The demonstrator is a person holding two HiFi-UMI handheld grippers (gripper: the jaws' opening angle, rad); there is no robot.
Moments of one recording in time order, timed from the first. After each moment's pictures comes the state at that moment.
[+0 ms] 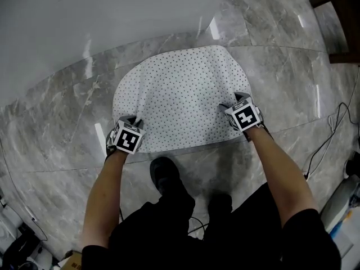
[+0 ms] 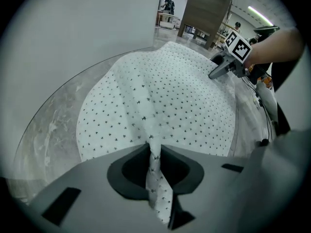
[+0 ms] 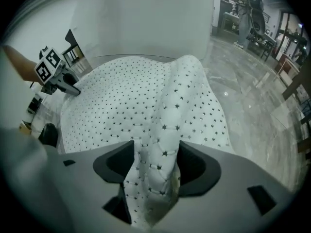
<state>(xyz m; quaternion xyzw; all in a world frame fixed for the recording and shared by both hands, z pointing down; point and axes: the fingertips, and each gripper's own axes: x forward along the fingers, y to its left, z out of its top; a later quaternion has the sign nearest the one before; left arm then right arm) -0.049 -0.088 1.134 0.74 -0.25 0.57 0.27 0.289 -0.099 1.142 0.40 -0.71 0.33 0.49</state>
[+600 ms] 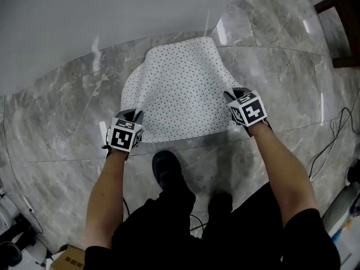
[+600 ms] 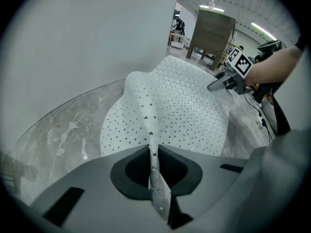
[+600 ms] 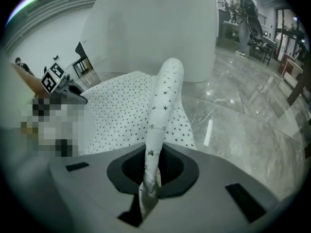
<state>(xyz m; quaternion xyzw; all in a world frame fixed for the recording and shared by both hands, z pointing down) -0.055 -0.102 1.089 0.76 -0.33 0.48 0.28 0.258 -0.126 1.098 0.39 -0.76 0.32 0.42</state>
